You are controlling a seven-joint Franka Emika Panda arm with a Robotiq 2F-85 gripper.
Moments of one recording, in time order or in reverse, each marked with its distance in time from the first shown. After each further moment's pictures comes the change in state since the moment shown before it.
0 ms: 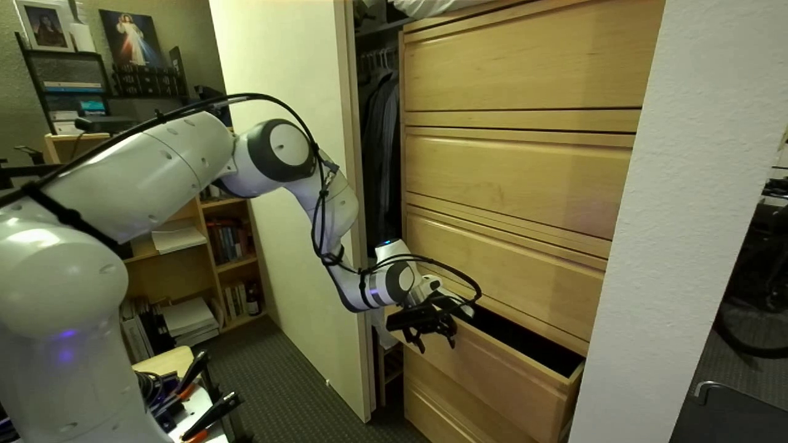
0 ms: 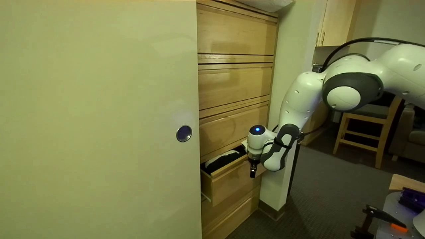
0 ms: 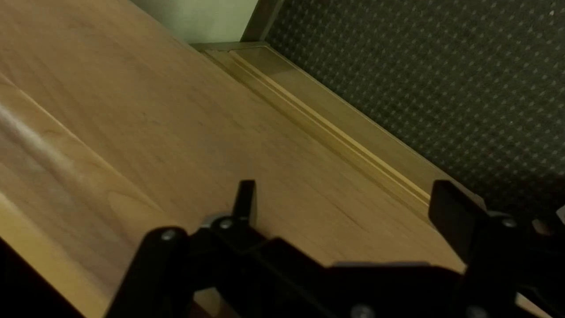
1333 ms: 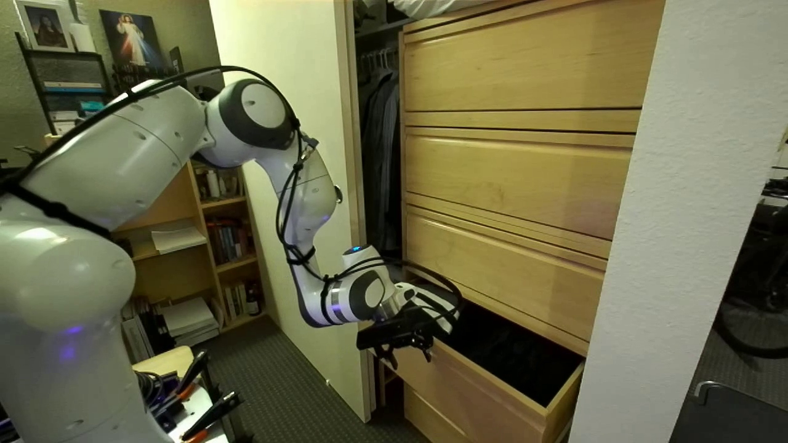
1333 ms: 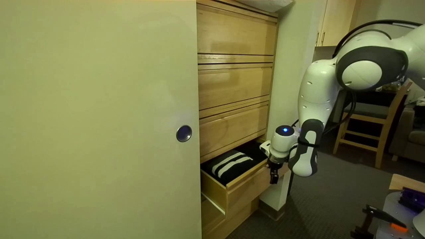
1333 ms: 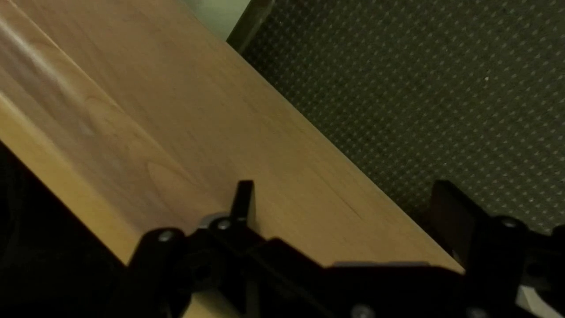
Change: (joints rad) arm 0.090 -0.185 -0.056 -0.458 0.003 0.297 -0.144
